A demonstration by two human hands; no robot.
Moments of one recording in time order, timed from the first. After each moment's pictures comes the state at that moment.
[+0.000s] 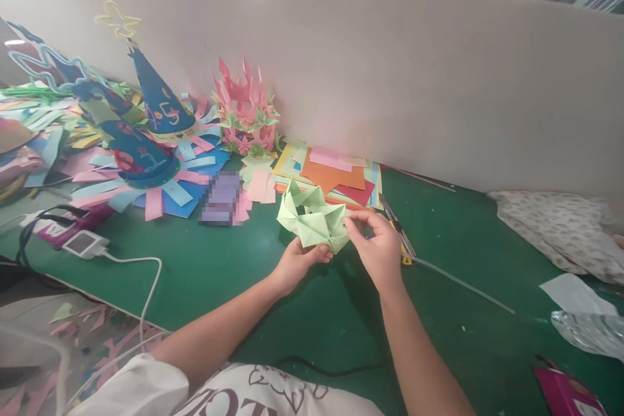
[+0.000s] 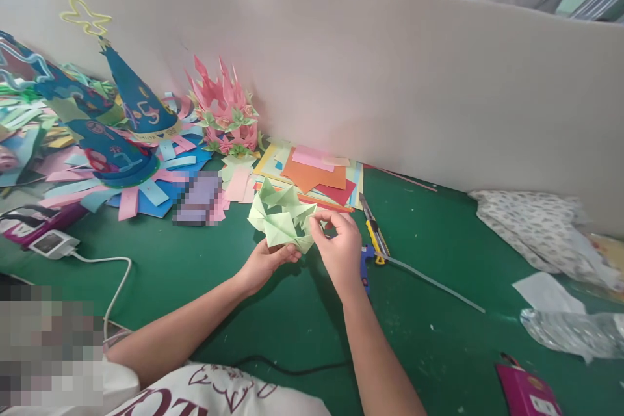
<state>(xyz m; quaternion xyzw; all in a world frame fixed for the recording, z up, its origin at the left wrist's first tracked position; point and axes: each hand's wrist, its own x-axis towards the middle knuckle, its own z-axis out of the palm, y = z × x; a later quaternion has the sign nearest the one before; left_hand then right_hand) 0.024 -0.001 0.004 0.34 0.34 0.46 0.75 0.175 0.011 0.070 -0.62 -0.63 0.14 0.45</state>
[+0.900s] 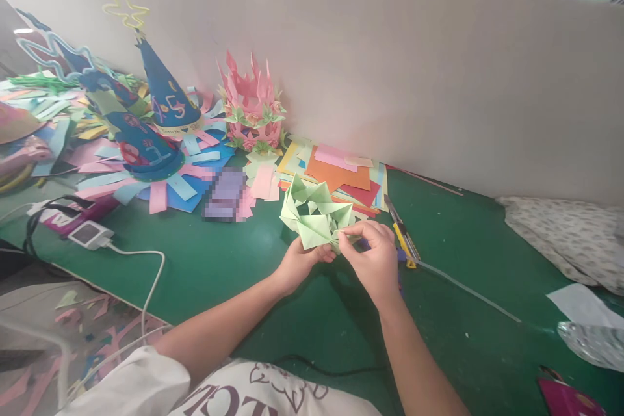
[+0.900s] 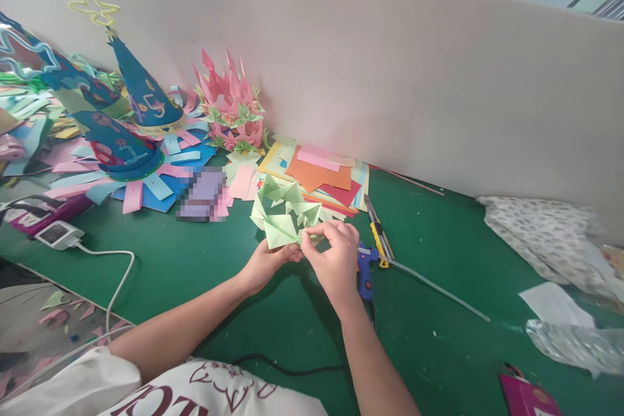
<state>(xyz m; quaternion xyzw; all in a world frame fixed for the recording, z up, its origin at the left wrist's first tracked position) 0.025 -0.002 0.009 0.34 0.35 0.48 0.73 0.165 -0.001 0.064 -0.59 -0.70 0.05 0.40</state>
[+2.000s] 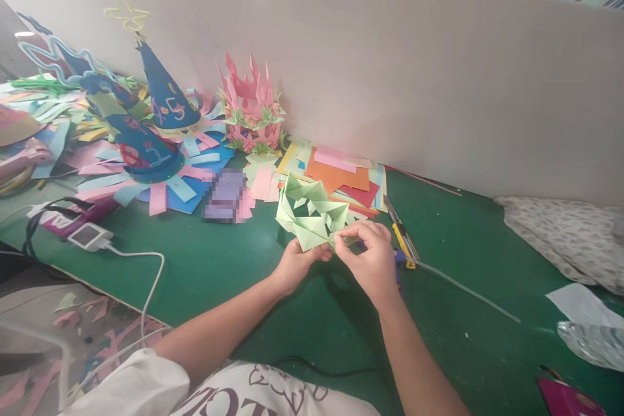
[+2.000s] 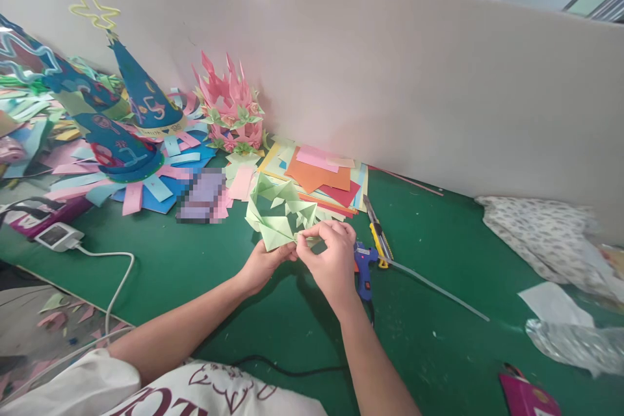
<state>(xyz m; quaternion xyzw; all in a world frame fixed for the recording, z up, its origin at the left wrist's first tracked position) 0.025 -0.002 0.008 0.35 0.35 0.49 0.71 0.161 -0.002 0.073 -0.57 -0.72 0.08 0.39</state>
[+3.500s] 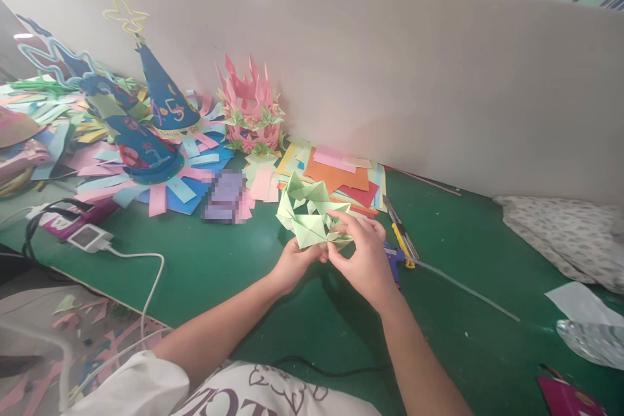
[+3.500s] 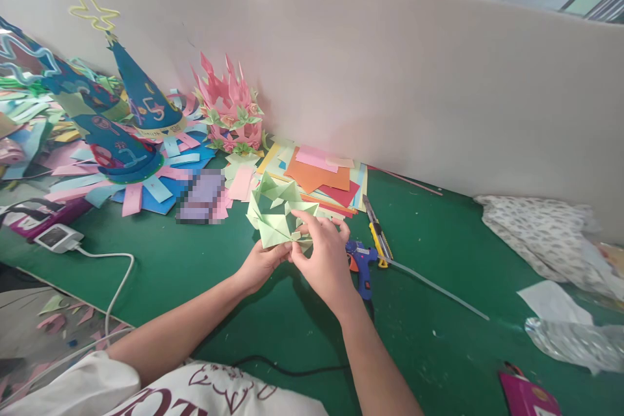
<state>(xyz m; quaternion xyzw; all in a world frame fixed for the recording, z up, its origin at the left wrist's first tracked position) 0.022 -0.001 0.006 0.34 0.32 0.49 0.74 0.156 -0.003 0.082 -0.55 -0.78 0.08 0.29</state>
